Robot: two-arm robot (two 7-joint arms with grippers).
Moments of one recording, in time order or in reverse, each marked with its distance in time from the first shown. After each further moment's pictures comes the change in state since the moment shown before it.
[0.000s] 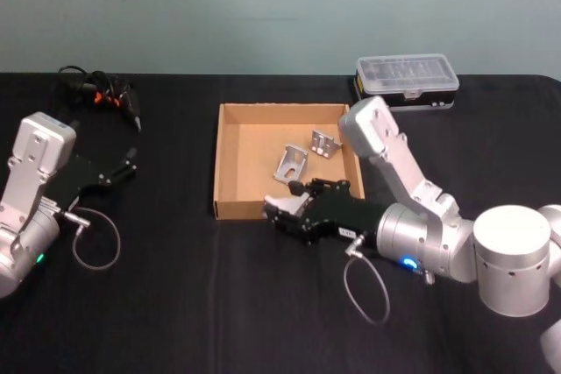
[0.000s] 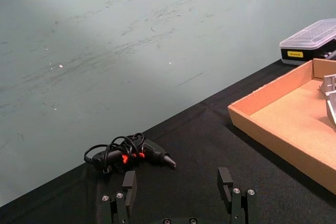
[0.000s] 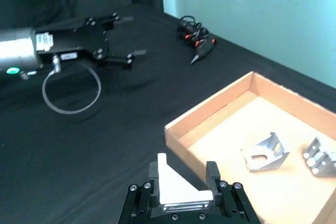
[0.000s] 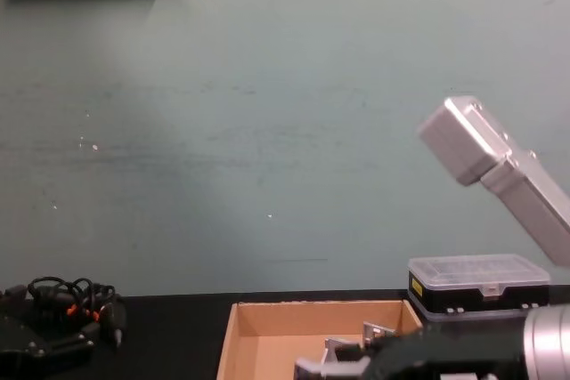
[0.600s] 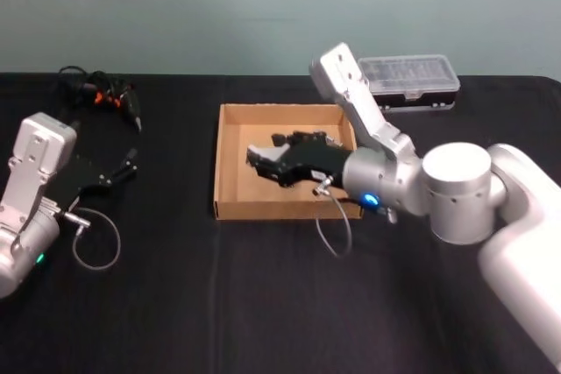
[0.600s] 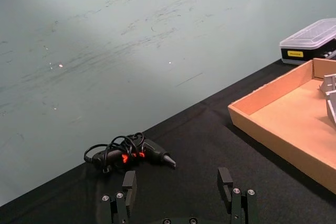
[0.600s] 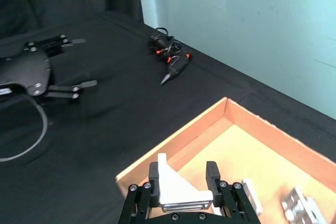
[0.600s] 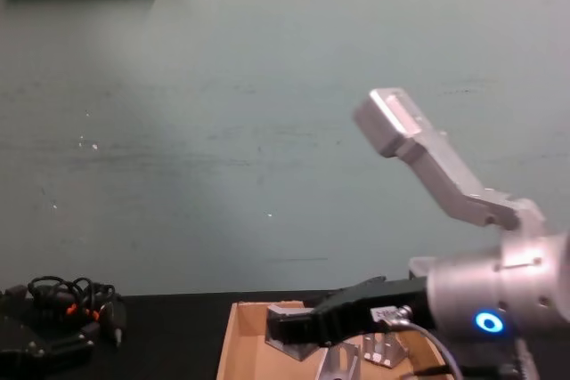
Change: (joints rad) left arm 0.000 0.000 0.000 0.000 0.000 0.000 0.000; right arm 0.246 -0.140 -0.054 0.317 -0.010 -0.028 -0.005
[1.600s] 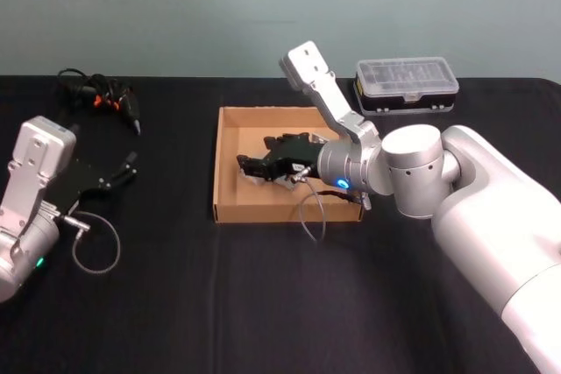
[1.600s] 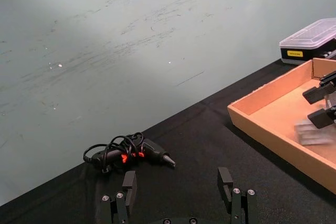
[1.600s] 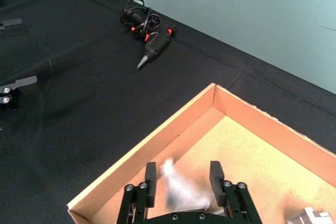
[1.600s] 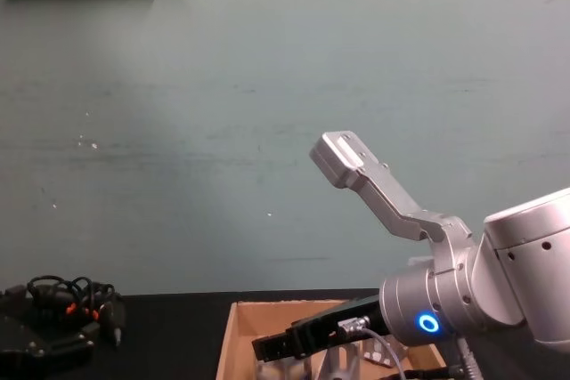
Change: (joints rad) left arm 0.000 0.000 0.000 0.000 0.000 0.000 0.000; right arm 0.186 -0.151 -0.026 0.369 -0.035 -0.003 0.008
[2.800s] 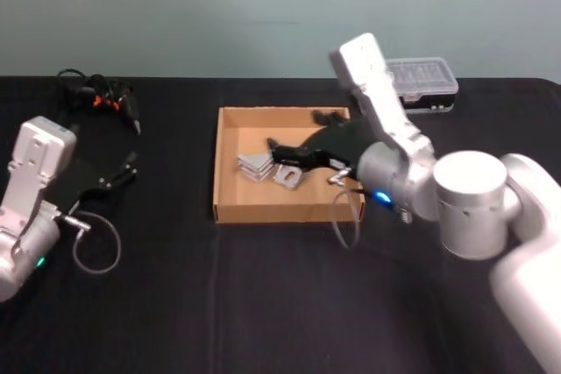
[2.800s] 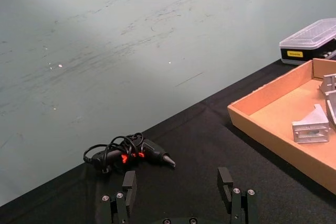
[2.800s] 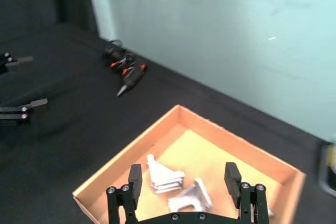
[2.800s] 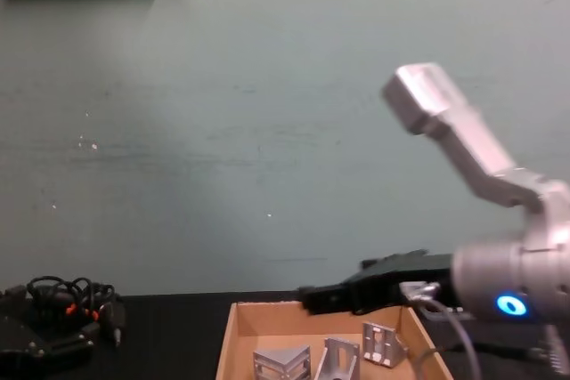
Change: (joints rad) left arm 0.000 0.000 0.000 0.000 0.000 0.000 0.000; right arm -0.251 0.123 0.106 -0.454 -0.028 0.029 -0.161
